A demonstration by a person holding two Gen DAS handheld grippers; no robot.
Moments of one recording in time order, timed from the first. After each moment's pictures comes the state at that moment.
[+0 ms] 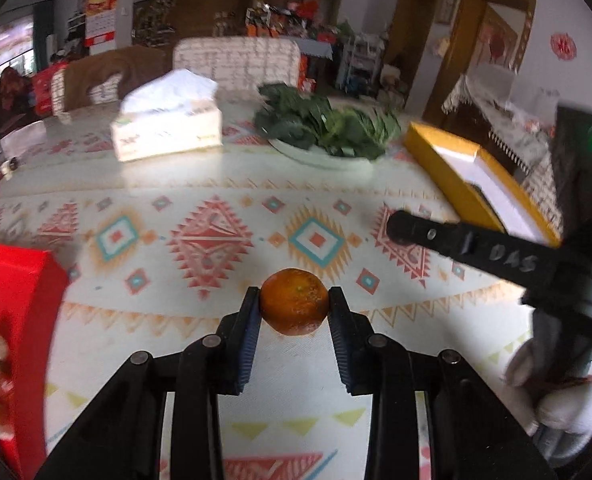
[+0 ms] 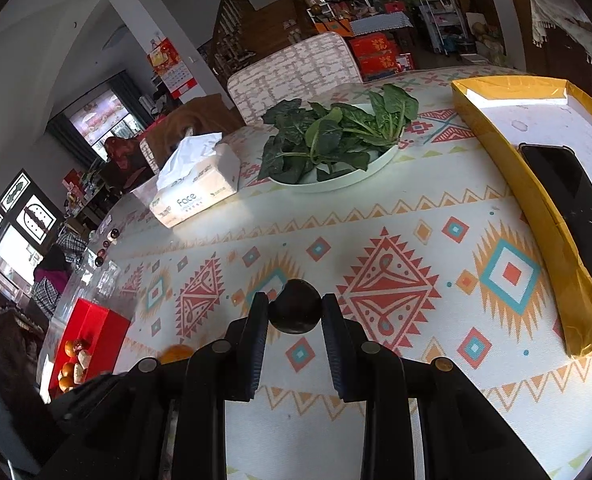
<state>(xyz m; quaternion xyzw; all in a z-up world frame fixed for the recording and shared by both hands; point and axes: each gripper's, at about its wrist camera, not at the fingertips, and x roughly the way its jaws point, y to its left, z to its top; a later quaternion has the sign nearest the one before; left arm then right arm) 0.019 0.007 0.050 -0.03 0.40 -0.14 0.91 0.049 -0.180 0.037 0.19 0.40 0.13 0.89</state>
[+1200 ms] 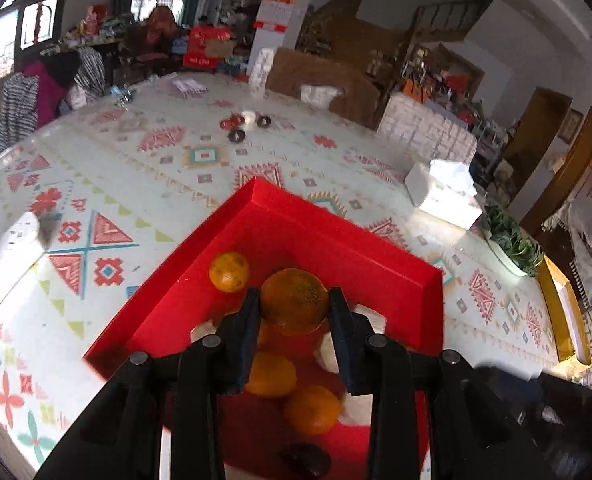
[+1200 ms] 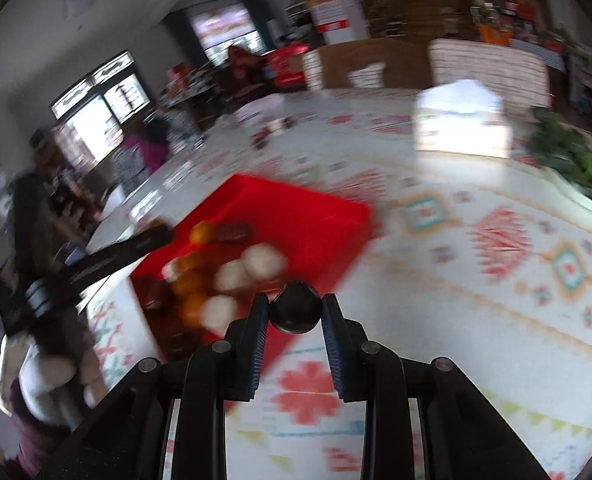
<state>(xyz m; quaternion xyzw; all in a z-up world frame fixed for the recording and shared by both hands) -0.043 0.316 0.066 -0.18 0.38 0.06 0.91 -0.039 0.097 0.067 0.02 0.42 0.36 0.83</state>
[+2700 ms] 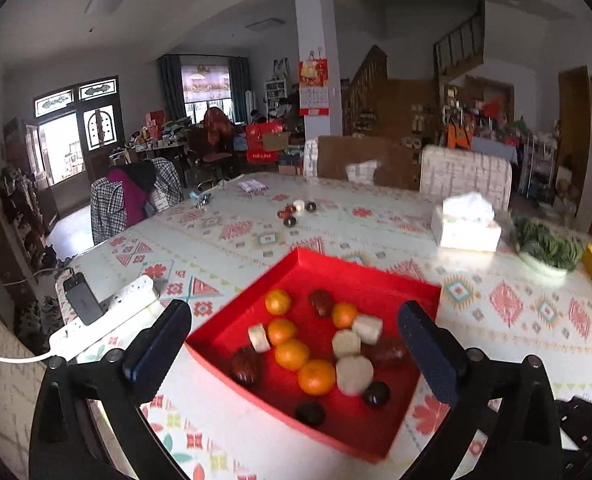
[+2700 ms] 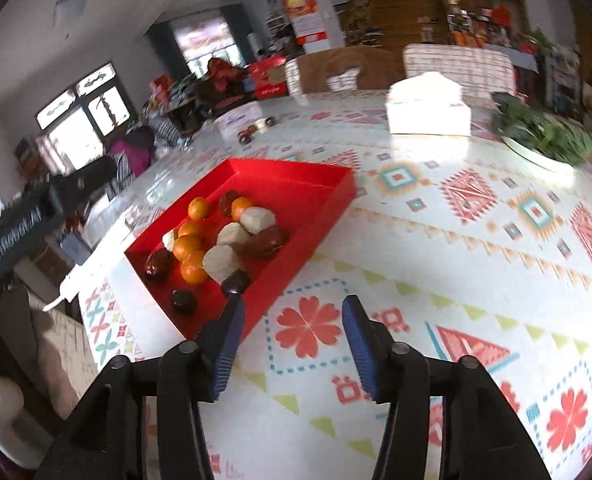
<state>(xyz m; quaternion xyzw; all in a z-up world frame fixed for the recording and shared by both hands) -0.137 0.212 0.128 -0.02 0.25 0.22 0.94 -0.095 0.042 0.054 0.05 0.40 0.28 0.87</state>
